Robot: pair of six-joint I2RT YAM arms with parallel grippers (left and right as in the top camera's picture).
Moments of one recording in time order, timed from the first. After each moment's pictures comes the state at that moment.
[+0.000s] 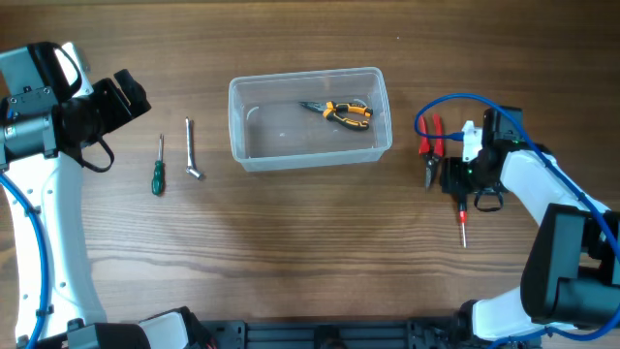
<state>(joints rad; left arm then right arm) 0.29 1.44 1.43 -0.92 0.15 -0.24 -0.14 1.71 0.87 -0.58 -0.06 -0.11</state>
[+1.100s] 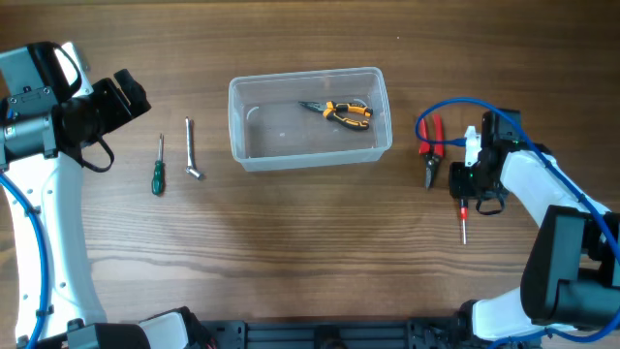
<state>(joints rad) 0.29 1.44 1.43 -0.92 0.15 -0.24 -0.14 1.69 0.87 -0.62 0.01 -0.06</state>
